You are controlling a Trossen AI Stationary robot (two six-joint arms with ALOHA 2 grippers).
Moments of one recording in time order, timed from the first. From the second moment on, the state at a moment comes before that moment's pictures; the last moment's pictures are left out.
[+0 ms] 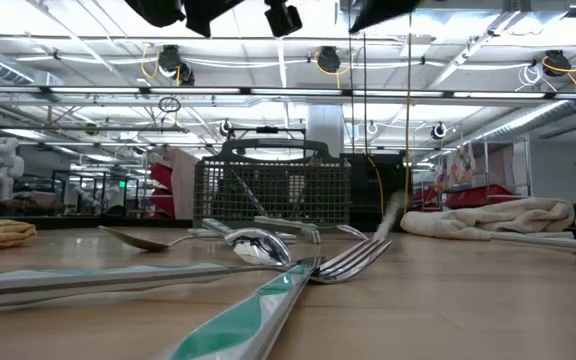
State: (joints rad) left arm 0.19 1.55 1.09 0.62 0.86 -1.01; right arm -0.01 1.35 1.38 -0.75 0.16 -0.47
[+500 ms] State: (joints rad) left arm 0.20 1.56 1.09 0.31 0.71 -0.95; right arm 0.00 1.44 1.15 -0.94 0.03 0.35
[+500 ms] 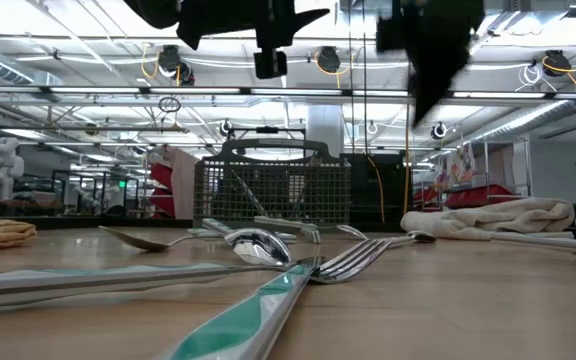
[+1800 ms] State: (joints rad) left arm 0.28 1.50 1.09 0.36 0.83 -0.95; right arm -0.08 1.62 0.64 -0.10 0.16 1.47
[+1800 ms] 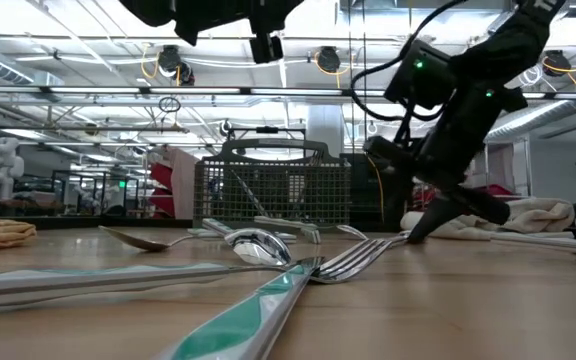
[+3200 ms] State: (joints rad) left arm 0.70 1.10 1.09 0.47 1.11 -0.94; right arm -0.16 1.55 1.25 -0.39 0.83 0.62
